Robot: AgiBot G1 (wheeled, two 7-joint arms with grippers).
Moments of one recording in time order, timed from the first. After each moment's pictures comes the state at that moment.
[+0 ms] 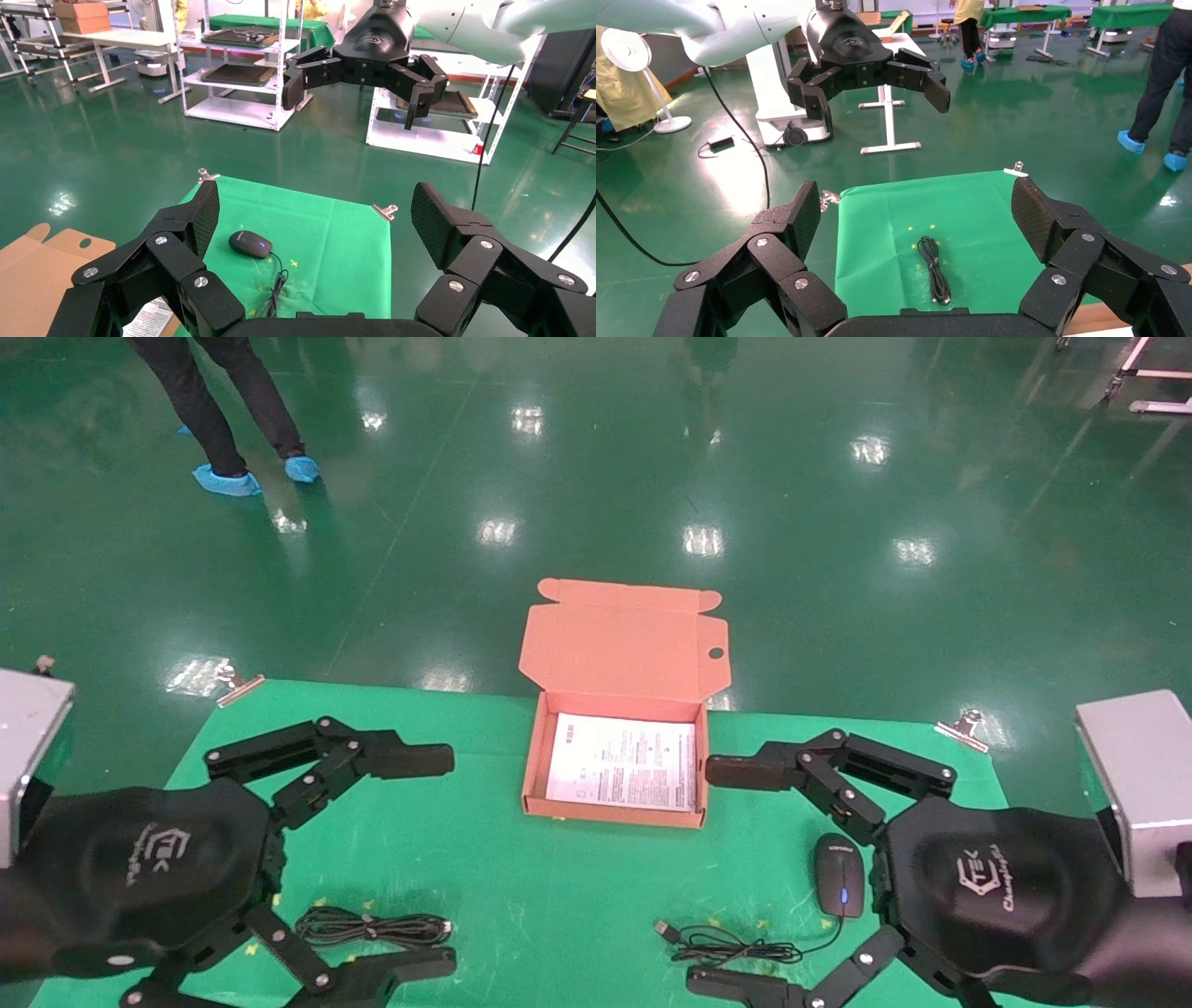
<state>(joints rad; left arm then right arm) -1.07 0.61 0.28 -1.28 0.73 1.50 -0.19 1.08 -0.61 -0.28 1.28 -0.74 -1.49 0.19</state>
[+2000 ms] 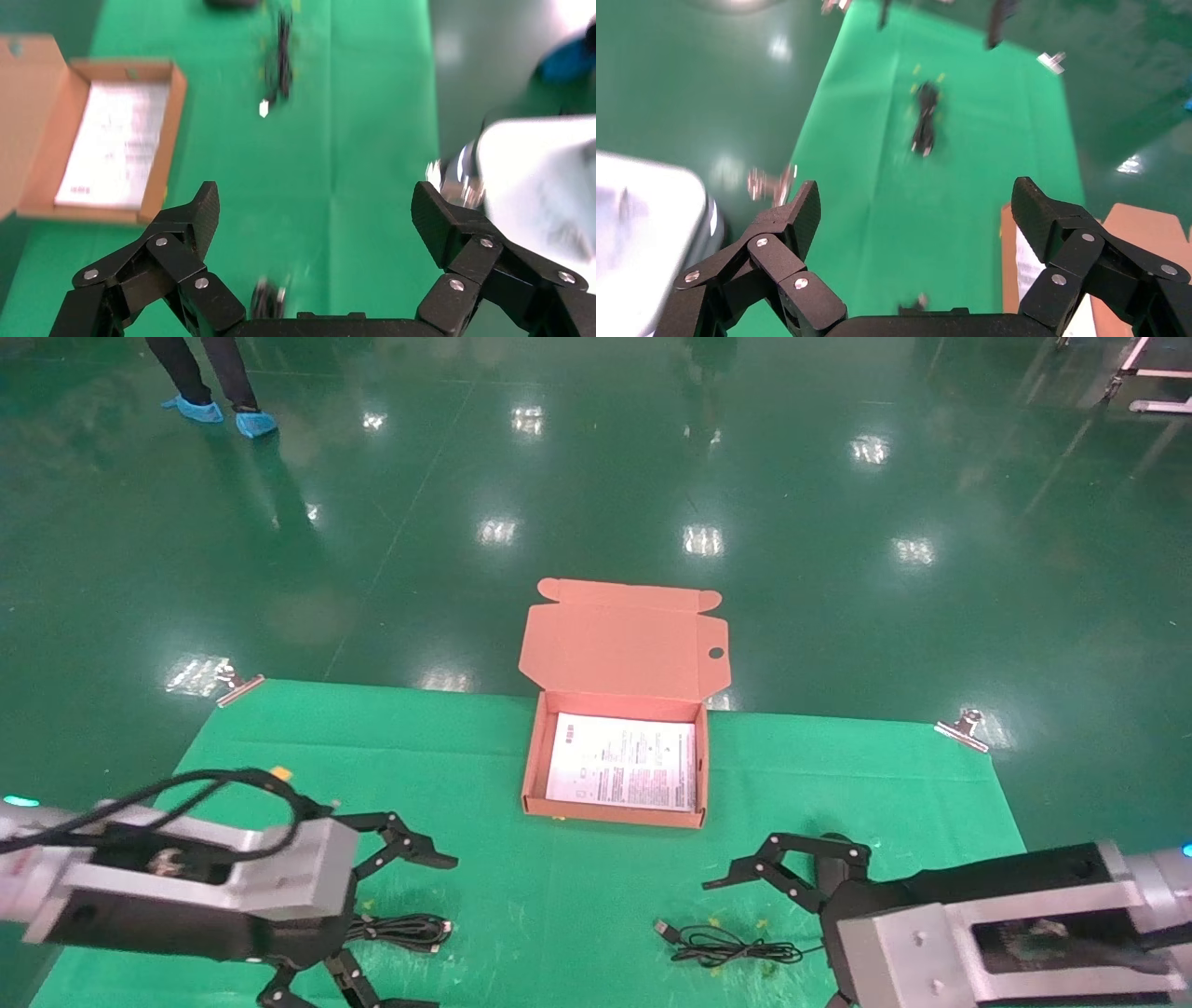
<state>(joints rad) -1.41 0.75 0.60 -1.22 1.39 1.56 -0.14 1.35 -0.69 -0.54 1.31 -1.33 -1.56 -0.11</state>
